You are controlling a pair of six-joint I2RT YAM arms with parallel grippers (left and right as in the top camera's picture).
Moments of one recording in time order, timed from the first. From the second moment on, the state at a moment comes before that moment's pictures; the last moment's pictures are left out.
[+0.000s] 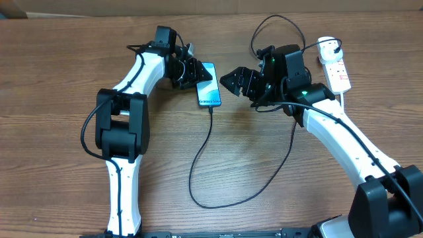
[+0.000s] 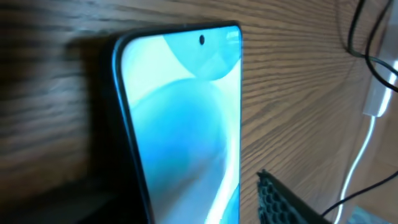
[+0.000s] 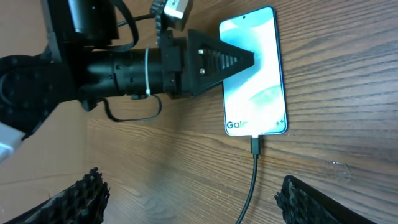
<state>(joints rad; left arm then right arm) -0.17 2.41 1.89 -0.75 0.63 -0.36 0.33 1.63 1.20 -0.35 -0.51 0.68</state>
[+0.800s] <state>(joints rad) -0.14 2.43 2.40 -1.28 0.08 -0.29 0.15 1.64 1.30 -0.71 -0.25 0.56</state>
